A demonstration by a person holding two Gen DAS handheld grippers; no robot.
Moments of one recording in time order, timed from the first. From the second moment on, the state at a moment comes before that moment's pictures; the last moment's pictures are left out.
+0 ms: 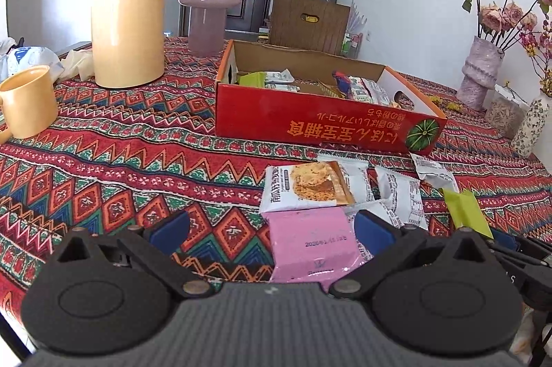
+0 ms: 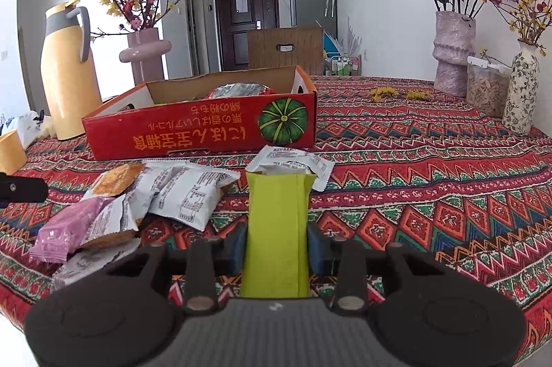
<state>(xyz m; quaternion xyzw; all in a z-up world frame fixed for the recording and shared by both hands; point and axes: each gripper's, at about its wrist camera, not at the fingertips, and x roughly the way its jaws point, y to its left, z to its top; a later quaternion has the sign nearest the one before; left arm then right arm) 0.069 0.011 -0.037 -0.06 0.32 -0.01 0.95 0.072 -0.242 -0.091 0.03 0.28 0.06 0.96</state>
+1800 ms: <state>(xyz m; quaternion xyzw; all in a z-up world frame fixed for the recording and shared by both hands) 0.072 0.009 -0.013 -0.06 0.29 -0.01 0.95 0.071 -0.236 -0.056 0.02 0.21 0.08 0.97</state>
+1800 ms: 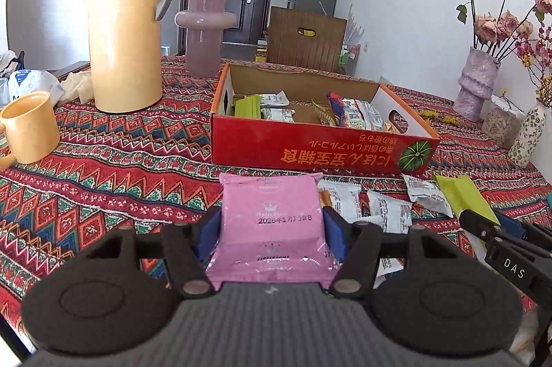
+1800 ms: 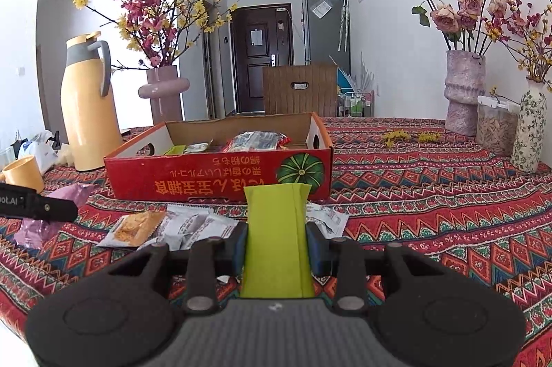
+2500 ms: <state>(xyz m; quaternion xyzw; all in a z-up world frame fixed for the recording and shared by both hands) 0.122 0.006 0.024 -0.04 0.25 0.00 0.97 0.121 -0.228 -0.023 0.02 0.17 0.08 0.98</state>
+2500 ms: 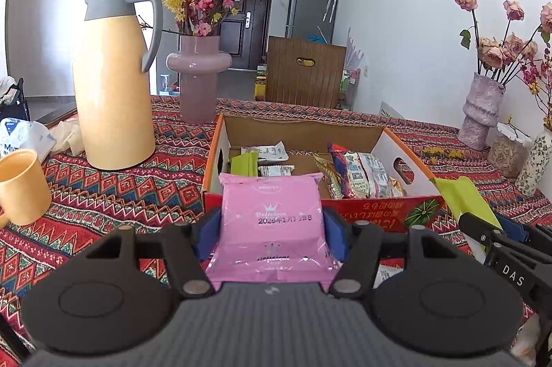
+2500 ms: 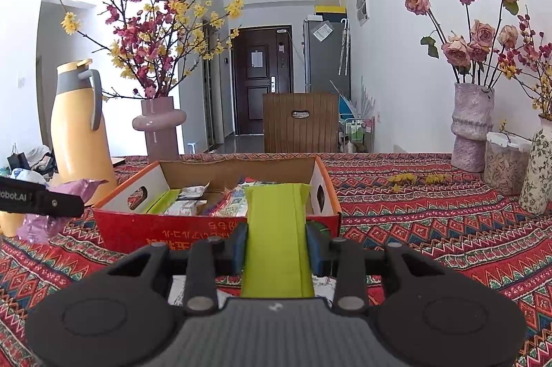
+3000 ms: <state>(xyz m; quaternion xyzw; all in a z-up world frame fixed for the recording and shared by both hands) 0.161 0.011 0.043 -0.04 0.24 0.01 0.97 0.165 -0.216 -0.002 0.02 0.16 0.08 0.98</state>
